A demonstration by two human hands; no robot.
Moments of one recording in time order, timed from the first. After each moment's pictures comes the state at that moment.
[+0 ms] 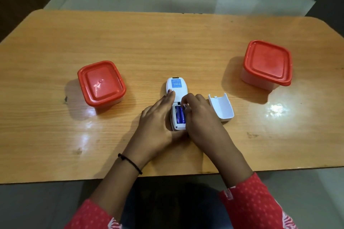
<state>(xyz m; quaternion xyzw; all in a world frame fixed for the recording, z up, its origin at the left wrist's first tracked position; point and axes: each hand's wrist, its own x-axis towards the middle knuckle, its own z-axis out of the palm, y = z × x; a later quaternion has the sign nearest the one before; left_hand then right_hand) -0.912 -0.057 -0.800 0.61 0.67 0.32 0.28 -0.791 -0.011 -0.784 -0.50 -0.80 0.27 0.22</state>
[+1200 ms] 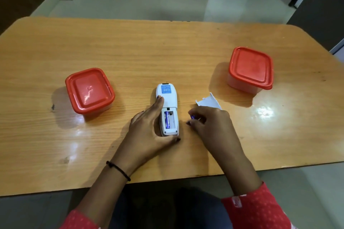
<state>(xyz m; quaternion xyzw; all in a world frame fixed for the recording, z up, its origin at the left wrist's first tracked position) -0.910 -0.062 -0.798 0.60 0.68 0.32 0.28 -0.748 -0.012 -0.773 -0.58 -0.74 0.26 0.24</state>
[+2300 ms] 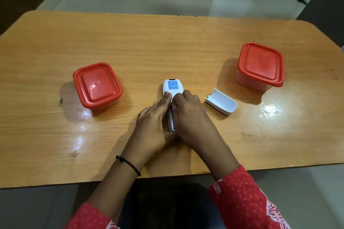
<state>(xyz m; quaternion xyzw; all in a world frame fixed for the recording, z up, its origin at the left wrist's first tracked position) -0.912 -0.058 -0.806 0.60 0.67 0.33 0.28 -0.806 -0.009 -0.777 -0.45 -0.86 0.14 0.17</state>
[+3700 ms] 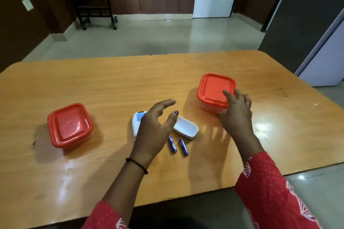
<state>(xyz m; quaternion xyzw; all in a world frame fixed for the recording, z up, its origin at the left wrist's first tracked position) -0.838 -0.006 -0.755 0.56 0.59 0.50 0.30 -0.640 0.089 -0.771 -0.70 -0.66 0.09 0.24</state>
